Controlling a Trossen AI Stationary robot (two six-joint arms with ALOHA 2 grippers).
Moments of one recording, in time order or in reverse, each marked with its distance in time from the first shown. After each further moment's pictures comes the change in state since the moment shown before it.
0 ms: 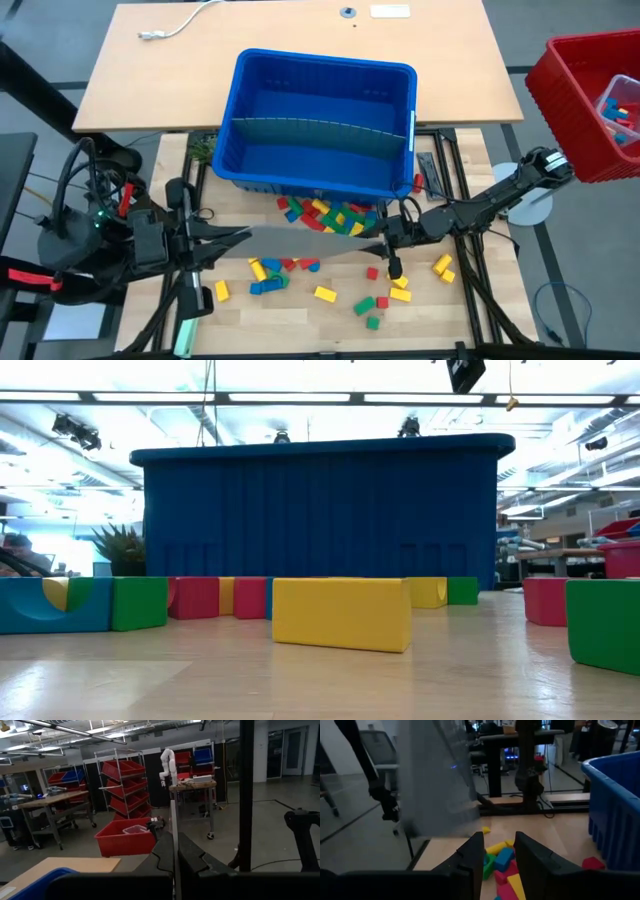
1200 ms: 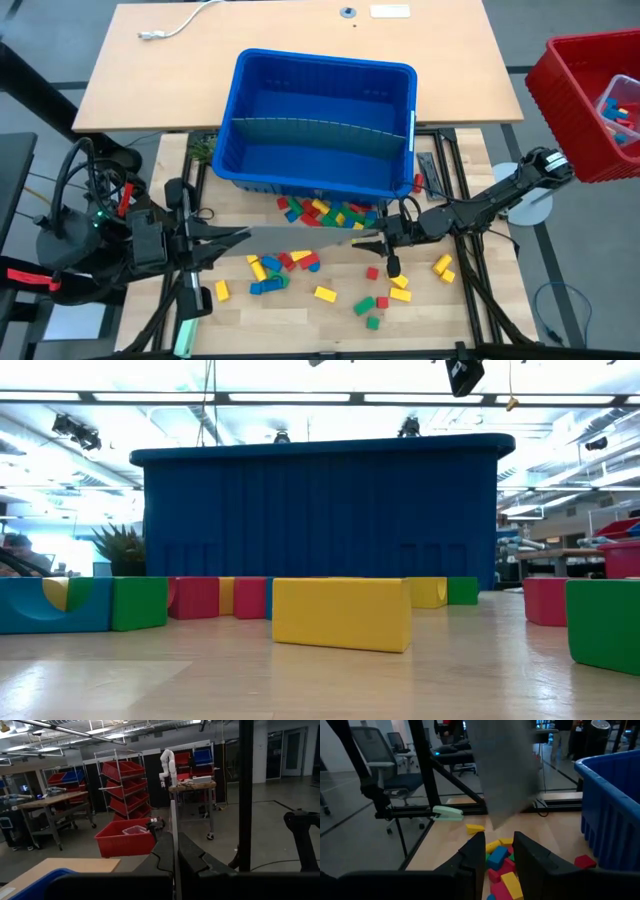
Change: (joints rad) left arm 0.000 0.000 0.000 0.003 0.002 0.003; right arm -0.008 0.000 0.000 -0.010 0.017 -0.009
